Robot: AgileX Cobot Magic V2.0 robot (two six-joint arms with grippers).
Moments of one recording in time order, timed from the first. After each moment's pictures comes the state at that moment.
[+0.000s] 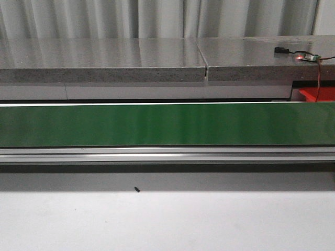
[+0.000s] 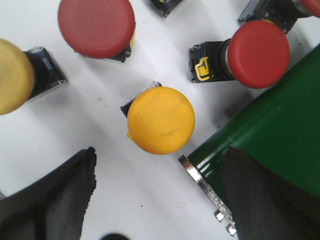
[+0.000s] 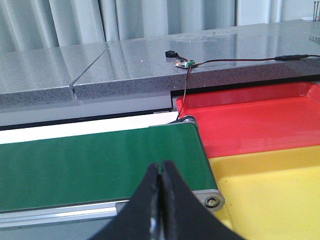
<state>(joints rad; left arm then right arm) 0.50 1.61 -1.06 -0.11 0.79 -0.31 -0.09 -0.01 0.03 0.03 0.07 0.09</state>
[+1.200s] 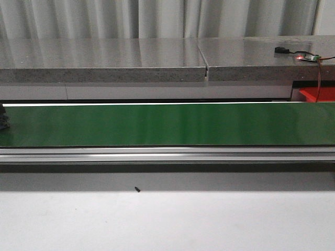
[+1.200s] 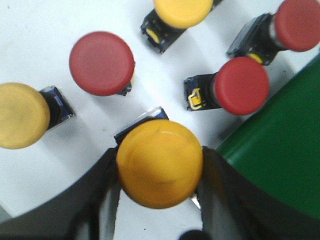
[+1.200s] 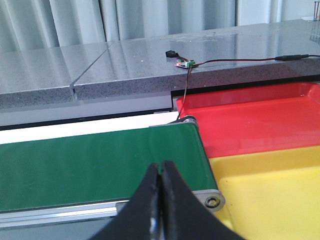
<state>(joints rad) 0.50 1.53 -1.05 -0.07 0.73 -0.30 -0.09 -0.01 0.03 0.03 0.07 0.09</state>
